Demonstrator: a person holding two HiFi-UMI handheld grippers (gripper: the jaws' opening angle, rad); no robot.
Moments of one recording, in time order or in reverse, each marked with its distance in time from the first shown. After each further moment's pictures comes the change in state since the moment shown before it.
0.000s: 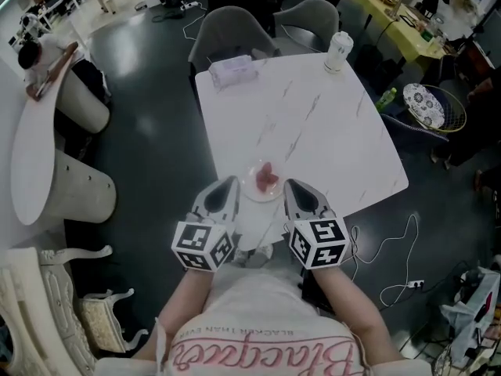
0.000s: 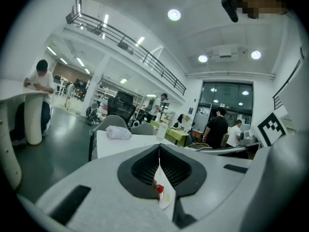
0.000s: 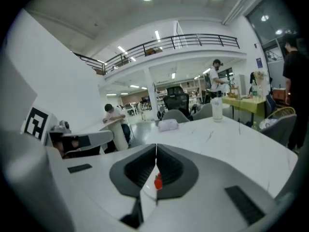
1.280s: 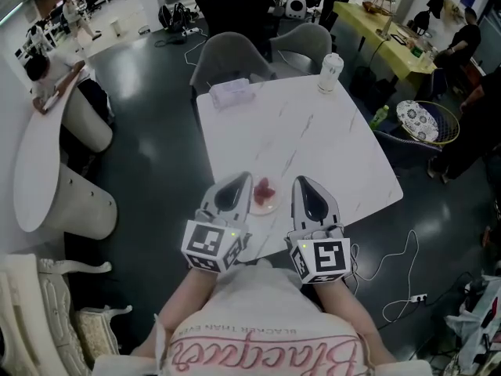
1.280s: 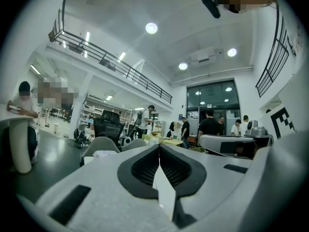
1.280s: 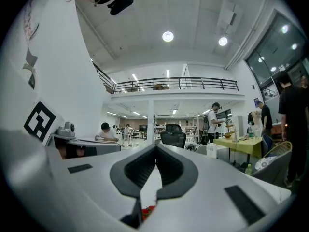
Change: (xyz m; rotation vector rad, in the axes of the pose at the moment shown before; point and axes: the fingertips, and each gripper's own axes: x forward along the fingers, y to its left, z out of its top) left arm 0.005 -0.053 0.056 0.194 -0.156 -0.098; right arm -0.060 0.009 0.086 -0.197 -0.433 -0.081
